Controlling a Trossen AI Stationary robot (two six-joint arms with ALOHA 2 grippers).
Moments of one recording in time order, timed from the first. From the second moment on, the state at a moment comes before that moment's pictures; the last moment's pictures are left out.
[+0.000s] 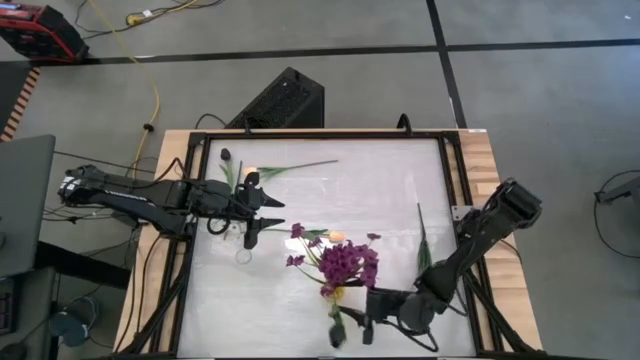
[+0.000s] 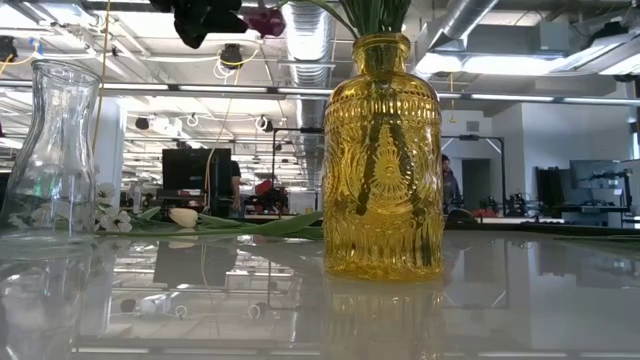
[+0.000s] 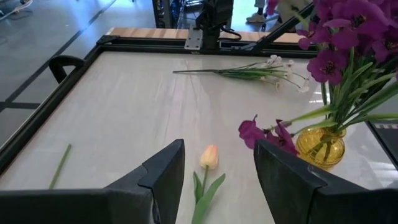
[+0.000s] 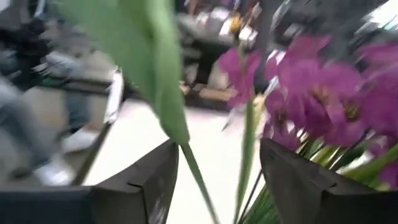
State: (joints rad) left arm -0.12 0.98 0.81 -0.20 -0.19 -0.09; right arm 0.75 1.69 1.08 0.37 0.85 0.03
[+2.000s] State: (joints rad) left arm -0.12 0.98 0.81 -0.19 -0.18 -0.09; right arm 0.87 1.81 1.55 0.04 0.60 -0.48
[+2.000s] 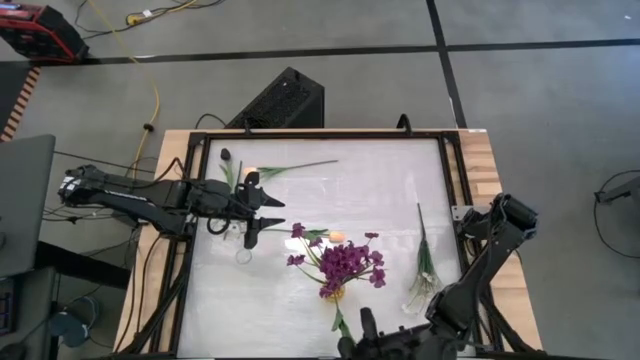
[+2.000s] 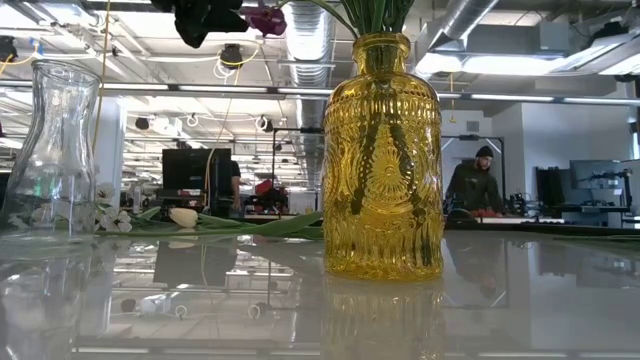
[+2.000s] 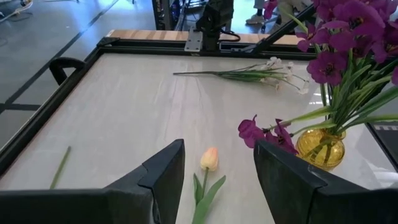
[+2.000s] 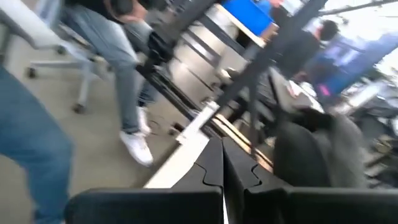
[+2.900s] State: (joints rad) left arm -0.12 0.98 0.81 -0.23 -0.18 -0.09; right arm 0.78 1.79 1.55 -0.22 0.97 -0.25
